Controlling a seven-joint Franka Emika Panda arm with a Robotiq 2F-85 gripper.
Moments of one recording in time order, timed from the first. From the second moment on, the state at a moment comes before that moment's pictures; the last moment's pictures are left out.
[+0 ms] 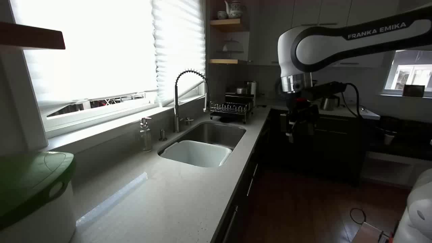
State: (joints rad) arm -0.03 -0.58 0.18 -2.30 -0.02 1.52 0.33
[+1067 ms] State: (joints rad) arm -0.05 -0.55 0.03 -2.38 0.07 1.76 0.31
